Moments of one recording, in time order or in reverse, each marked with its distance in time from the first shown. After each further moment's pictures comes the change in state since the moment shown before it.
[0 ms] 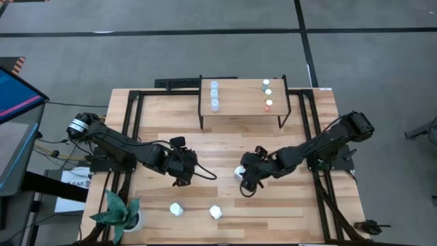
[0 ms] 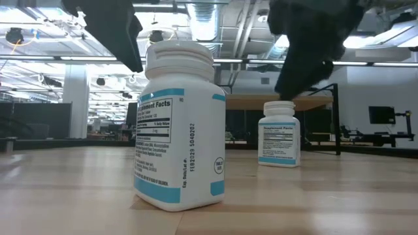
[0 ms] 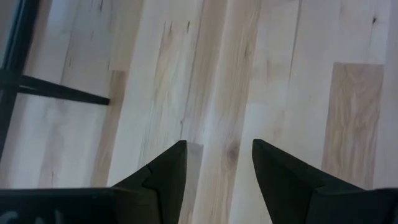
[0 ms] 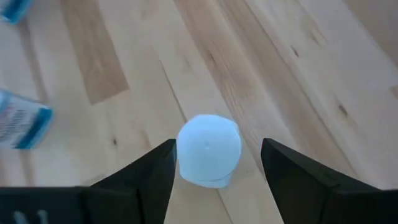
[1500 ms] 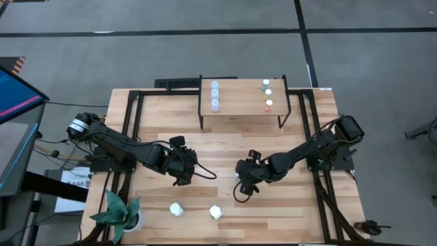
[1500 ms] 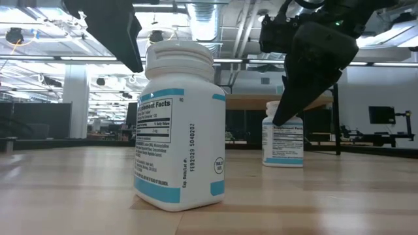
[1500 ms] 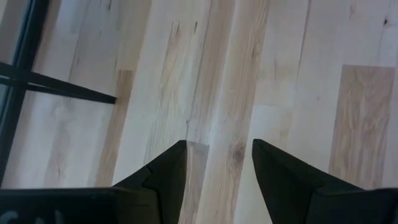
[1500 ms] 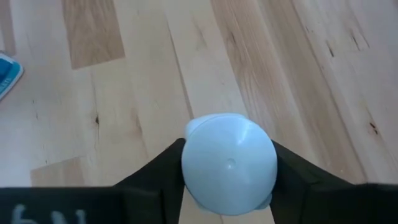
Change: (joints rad) left arm 0.000 0.001 0.000 -0.009 -0.023 -0.015; right arm 0.003 0.127 0.001 0.068 -0.031 -0.160
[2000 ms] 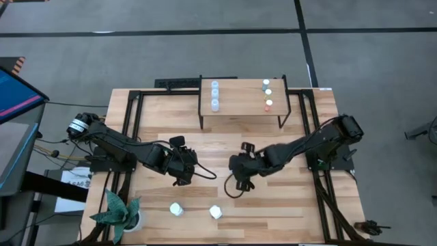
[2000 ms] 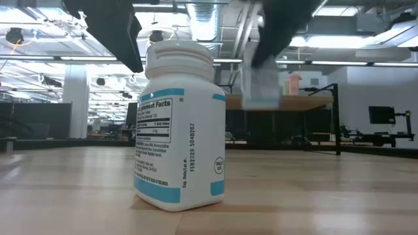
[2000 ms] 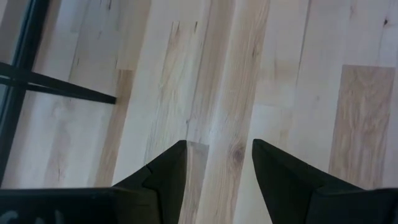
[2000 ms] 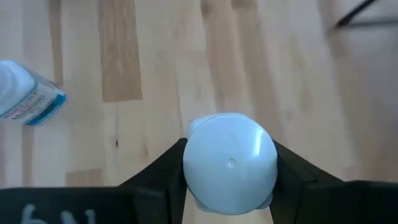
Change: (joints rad) left arm 0.000 0.000 0.000 0.000 0.000 0.000; right arm -0.055 0.000 0.335 -0.325 -0.026 -0.204
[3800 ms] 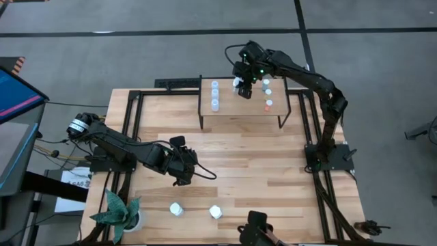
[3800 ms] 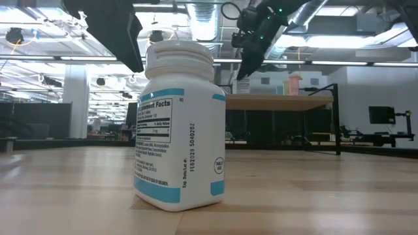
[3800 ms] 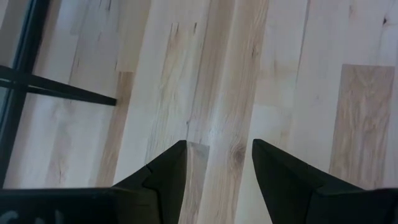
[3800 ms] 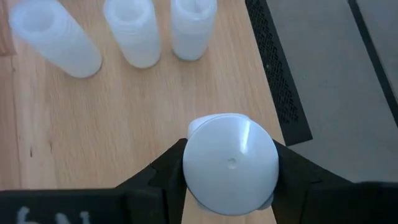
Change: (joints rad) left arm 0.001 0.000 0.000 0.003 0.000 0.013; right arm -0.973 0.161 0.507 -0.232 -0.445 -0.805
